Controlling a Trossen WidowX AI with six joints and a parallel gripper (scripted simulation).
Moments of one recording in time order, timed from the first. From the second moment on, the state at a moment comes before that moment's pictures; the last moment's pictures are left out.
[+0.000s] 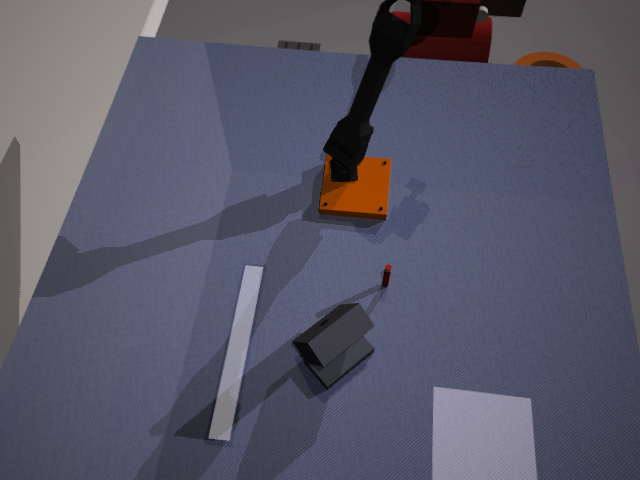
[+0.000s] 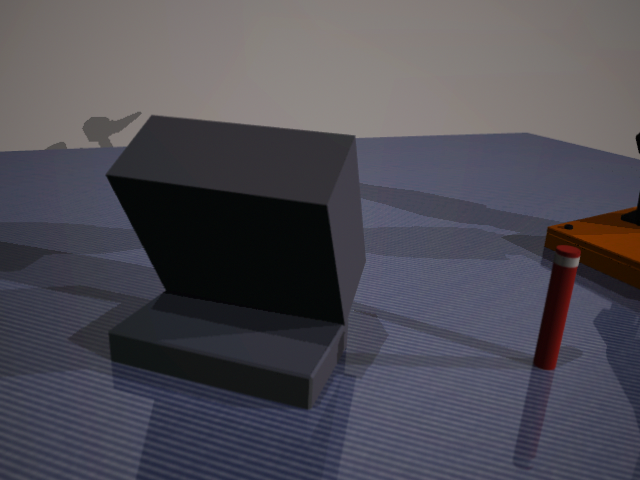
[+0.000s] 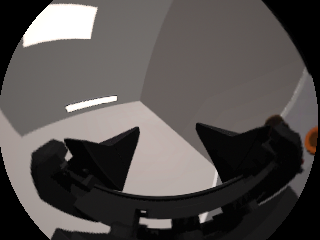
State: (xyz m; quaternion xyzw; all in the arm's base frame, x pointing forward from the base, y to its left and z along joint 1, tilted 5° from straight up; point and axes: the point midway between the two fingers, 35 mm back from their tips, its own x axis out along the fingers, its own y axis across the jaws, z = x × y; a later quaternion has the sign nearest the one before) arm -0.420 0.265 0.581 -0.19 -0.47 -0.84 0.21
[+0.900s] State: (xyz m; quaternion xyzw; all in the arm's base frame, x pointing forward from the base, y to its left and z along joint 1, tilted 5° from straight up) arm -0.342 0.392 0.548 -0.25 -0.32 -0.91 -0.04
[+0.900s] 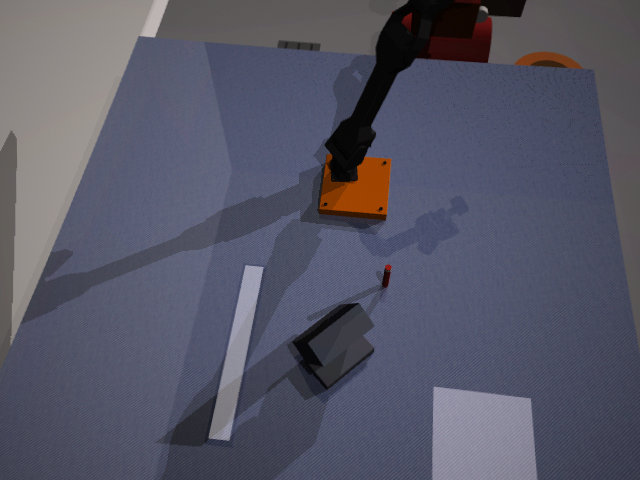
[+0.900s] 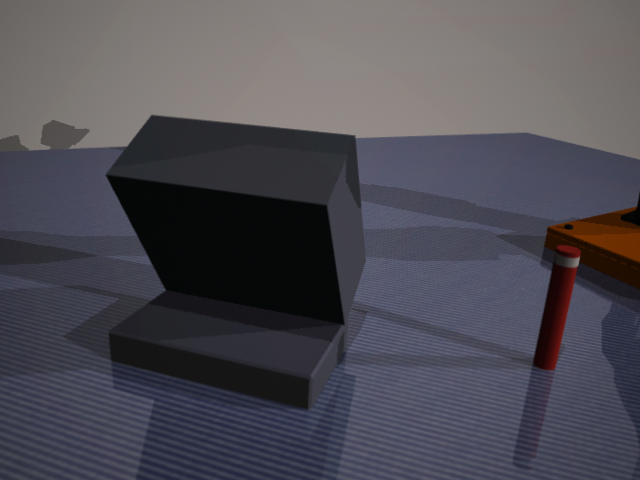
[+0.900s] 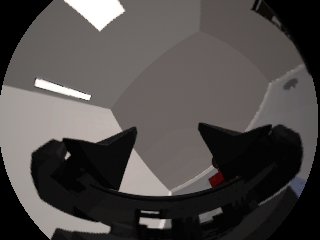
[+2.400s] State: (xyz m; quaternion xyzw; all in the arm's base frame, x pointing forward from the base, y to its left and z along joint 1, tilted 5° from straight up) arm -0.066 0.540 0.420 -0.02 -0.05 -0.85 -0.53
